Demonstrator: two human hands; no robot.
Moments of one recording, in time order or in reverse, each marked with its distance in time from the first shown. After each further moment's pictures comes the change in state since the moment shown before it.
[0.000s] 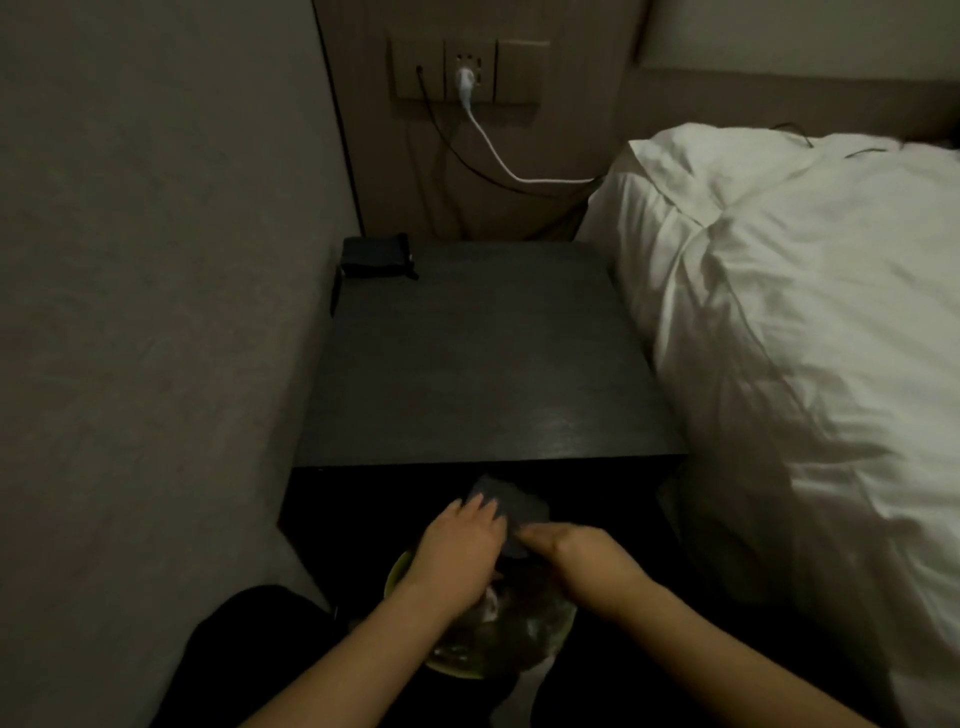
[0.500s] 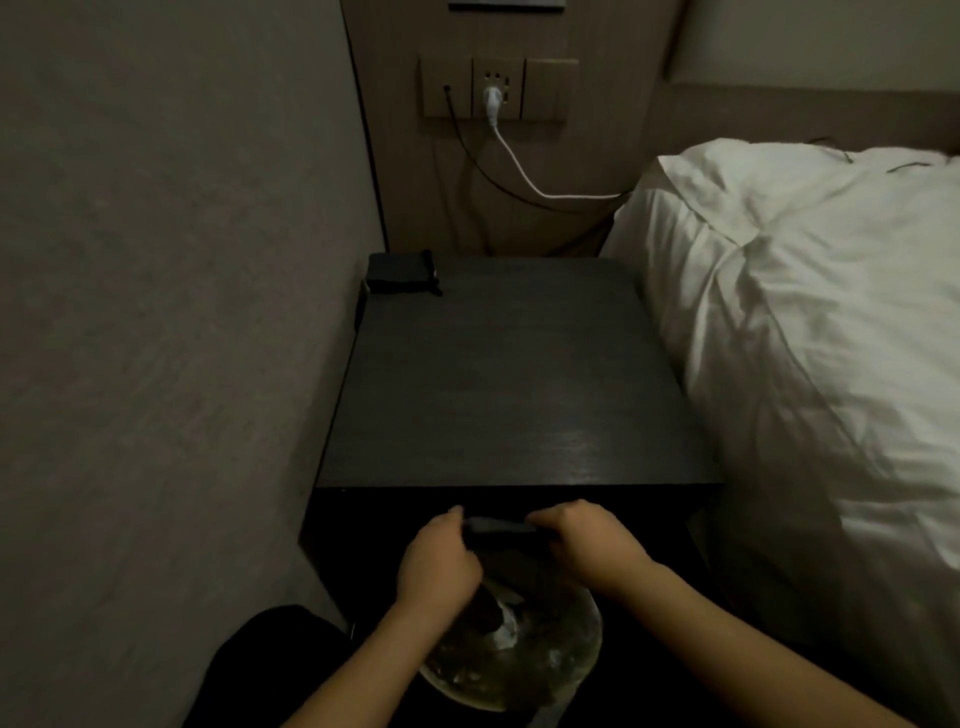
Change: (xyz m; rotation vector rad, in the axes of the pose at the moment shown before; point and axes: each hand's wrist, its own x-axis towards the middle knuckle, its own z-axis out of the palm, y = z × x) left_hand -0.008 -0.029 0.002 -0.776 0.163 -0.505; right_hand 0.049 -0.011 -0.035 0.064 -0.197 0.213
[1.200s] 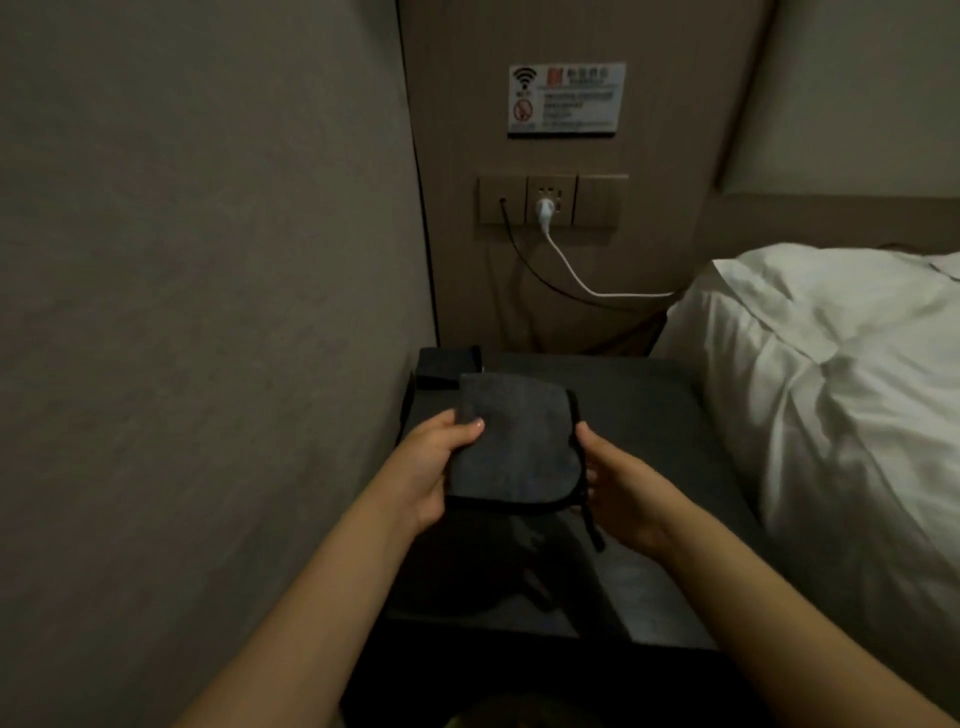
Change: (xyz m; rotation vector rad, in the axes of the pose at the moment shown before) left_hand 0.081 0.078 -0.166 -1.272 -0.035 0.128; right_hand 0.083 -0.019 -0.140 1.576 0.089 0.185
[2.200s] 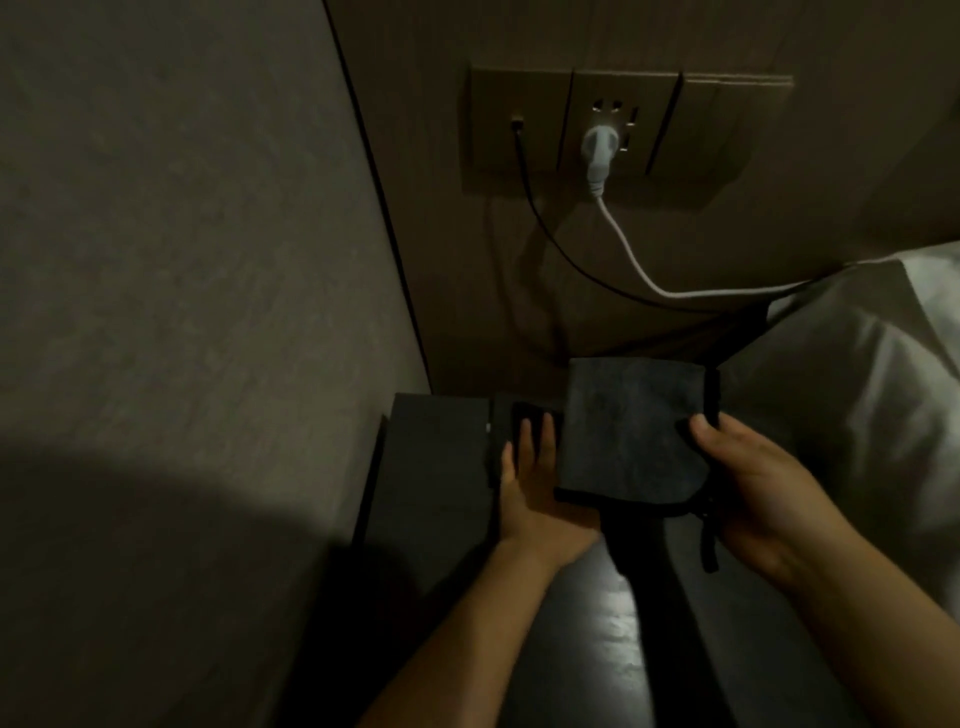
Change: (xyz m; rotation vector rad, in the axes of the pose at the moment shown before) left_hand 0.288 -0.058 0.028 1.615 -0.070 0.076; right_hand 0.215 -0.122 -0.073 0.206 0.185 0.040
